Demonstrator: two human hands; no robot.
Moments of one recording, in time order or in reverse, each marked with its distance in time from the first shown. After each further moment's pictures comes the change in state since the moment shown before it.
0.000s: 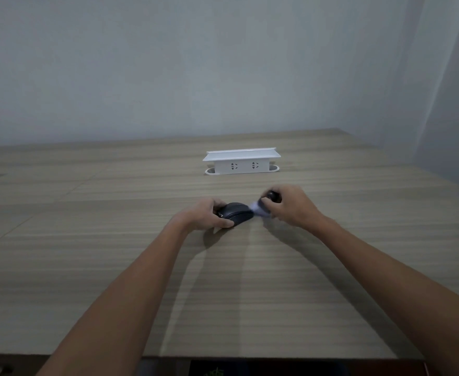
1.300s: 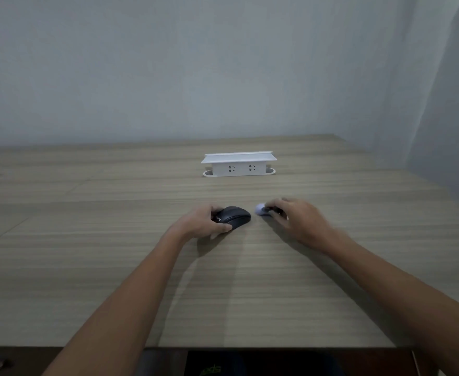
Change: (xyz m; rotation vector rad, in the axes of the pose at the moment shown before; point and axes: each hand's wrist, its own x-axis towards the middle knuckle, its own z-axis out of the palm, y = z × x) left_hand -0.029 0.009 0.008 0.012 0.066 0.028; right_hand -0.035 0.023 -0.005 -0.351 0.036 -0.181
